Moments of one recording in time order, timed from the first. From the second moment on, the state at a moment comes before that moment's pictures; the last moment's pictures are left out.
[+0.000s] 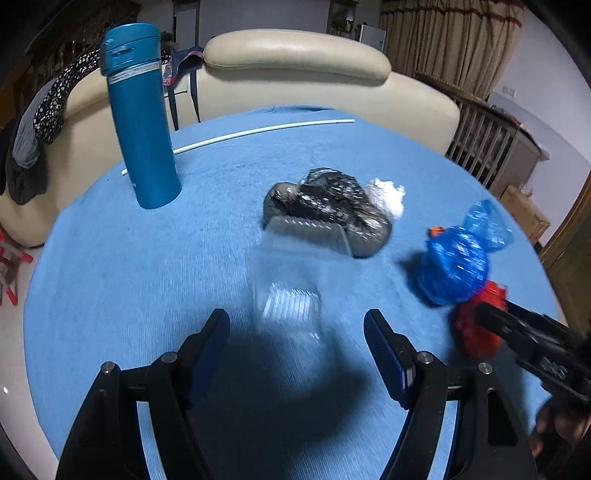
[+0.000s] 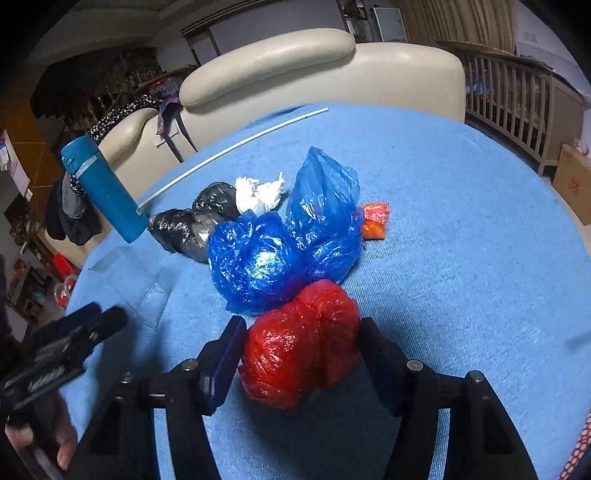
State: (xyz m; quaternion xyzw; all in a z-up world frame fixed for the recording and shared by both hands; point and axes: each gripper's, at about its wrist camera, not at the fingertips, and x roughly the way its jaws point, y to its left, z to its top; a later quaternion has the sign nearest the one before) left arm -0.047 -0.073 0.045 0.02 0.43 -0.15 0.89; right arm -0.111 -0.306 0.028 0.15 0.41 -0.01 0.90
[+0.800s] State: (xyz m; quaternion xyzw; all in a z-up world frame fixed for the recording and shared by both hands) left arm -0.101 -0.057 0.044 0.02 0.41 -0.14 0.90; right arm -0.158 -0.288 0.034 0.16 0.39 0.01 0.91
